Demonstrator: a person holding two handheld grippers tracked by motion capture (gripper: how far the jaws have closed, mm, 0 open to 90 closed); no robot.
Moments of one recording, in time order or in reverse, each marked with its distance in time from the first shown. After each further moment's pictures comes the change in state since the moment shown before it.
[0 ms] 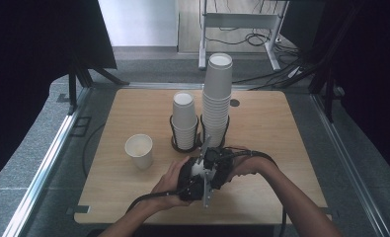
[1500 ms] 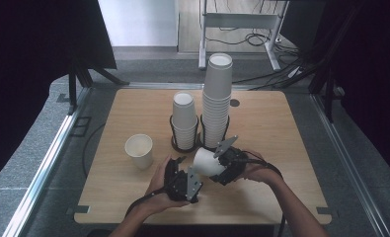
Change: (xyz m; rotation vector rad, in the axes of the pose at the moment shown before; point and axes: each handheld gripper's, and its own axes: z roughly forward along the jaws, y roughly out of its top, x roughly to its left) left arm 0.018 -0.030 -0.017 -0.089 -0.123 -0.388; right arm -0.013 -0.052 0.013 -0.295 -0.105 0.185
